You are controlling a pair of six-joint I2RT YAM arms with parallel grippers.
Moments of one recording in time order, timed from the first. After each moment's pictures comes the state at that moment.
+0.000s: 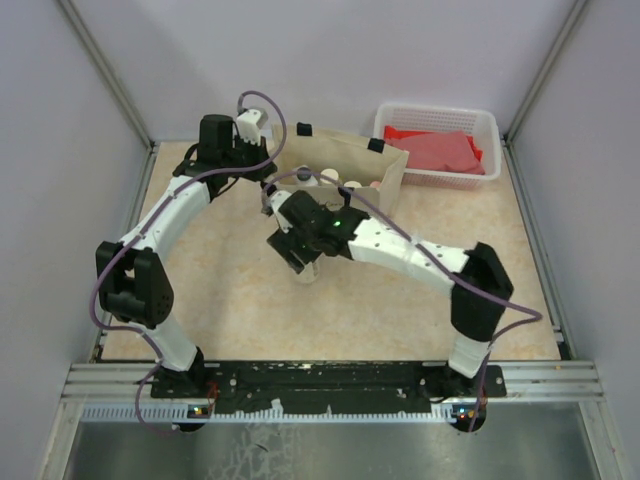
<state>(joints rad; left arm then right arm) -0.27 1.71 1.50 -0.30 0.34 -0.01 0.99 1.81 1.51 -0.60 0.12 0.01</state>
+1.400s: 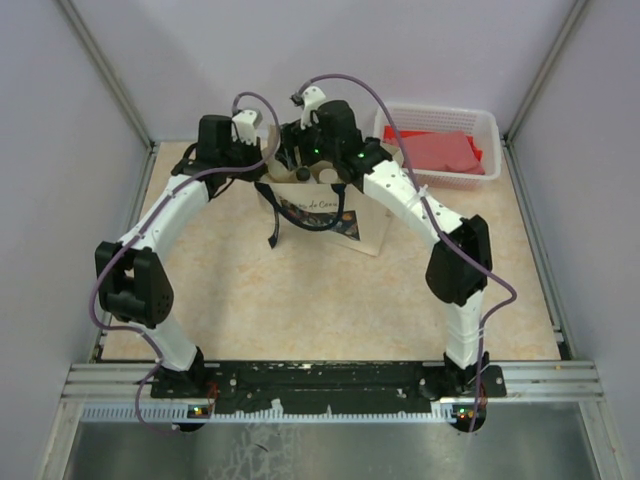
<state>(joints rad) -0.26 1.71 1.51 -0.35 0.21 -0.01 0.65 1.97 1.94 -0.28 -0.15 0.12</state>
